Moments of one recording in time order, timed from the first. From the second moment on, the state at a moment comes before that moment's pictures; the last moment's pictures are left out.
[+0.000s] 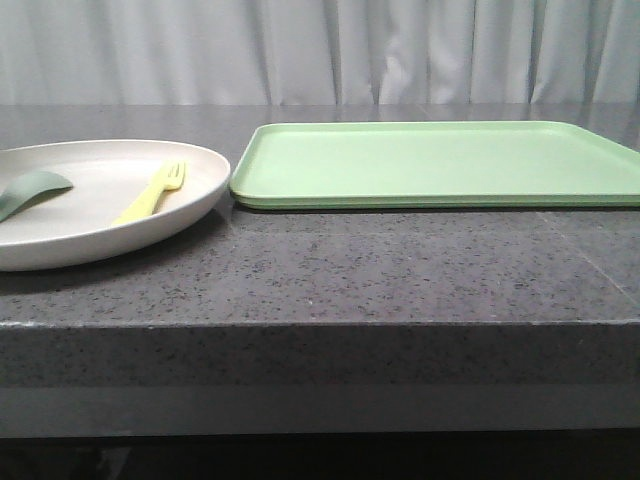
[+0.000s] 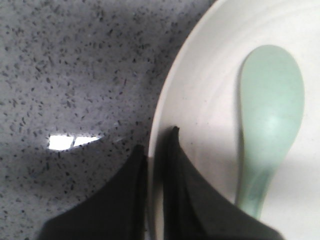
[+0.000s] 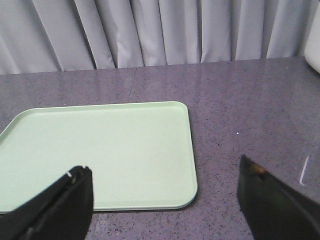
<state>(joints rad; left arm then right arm) -0.05 1.53 -1.11 -0.10 0.86 -0.05 -0.02 0.49 -0.61 0.12 0.38 0.02</state>
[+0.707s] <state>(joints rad) 0.14 1.44 -1.11 -0.59 0.88 0.29 -0.02 0.49 -0.61 0.12 0.38 0.02</state>
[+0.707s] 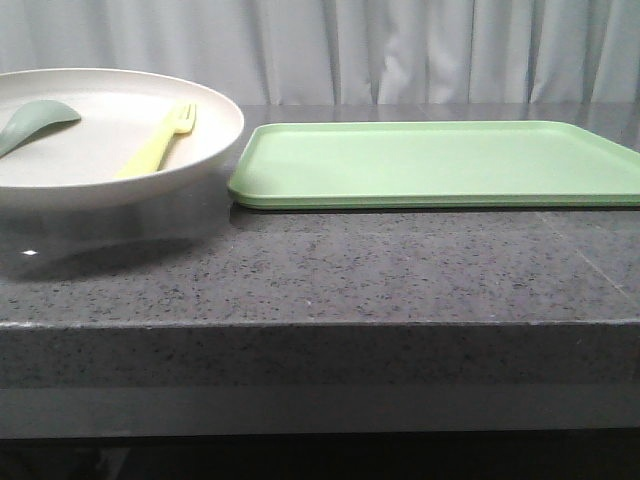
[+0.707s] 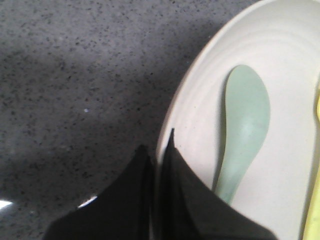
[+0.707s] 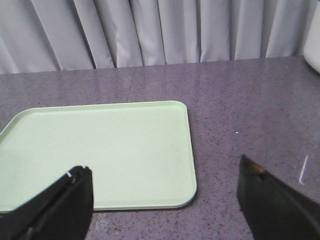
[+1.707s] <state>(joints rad) -0.45 2.20 -2.15 -0.49 1.01 -0.02 -0.02 0.49 -0.61 0.12 0.39 0.02</state>
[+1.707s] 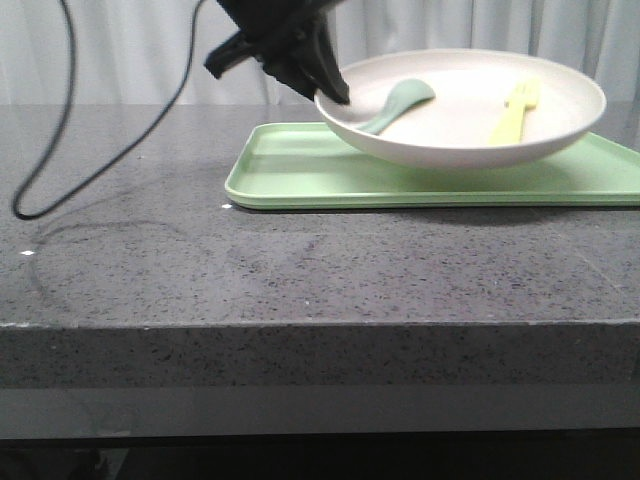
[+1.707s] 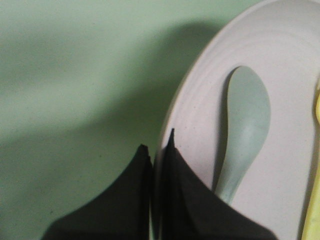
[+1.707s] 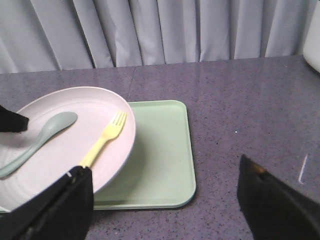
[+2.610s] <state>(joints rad) -0.45 2.33 -2.30 -0.45 1.06 -0.22 -0.02 0.49 -0.61 0.12 0.39 0.02</state>
